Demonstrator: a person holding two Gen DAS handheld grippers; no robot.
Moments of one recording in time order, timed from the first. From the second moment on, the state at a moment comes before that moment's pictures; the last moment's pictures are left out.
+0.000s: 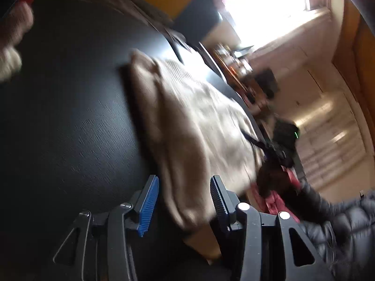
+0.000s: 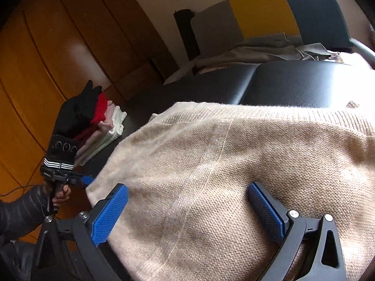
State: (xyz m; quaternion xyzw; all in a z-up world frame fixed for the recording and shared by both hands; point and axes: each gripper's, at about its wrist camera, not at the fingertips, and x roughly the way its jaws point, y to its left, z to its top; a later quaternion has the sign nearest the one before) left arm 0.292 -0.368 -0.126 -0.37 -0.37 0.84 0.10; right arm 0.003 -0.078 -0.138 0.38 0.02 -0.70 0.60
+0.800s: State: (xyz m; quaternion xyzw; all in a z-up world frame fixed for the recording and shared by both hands) left arm 0.280 -0.342 -0.122 -0.39 -0.37 0.84 0.09; right arm 0.004 -0.072 -0.140 0.36 0.02 -0.70 0.62
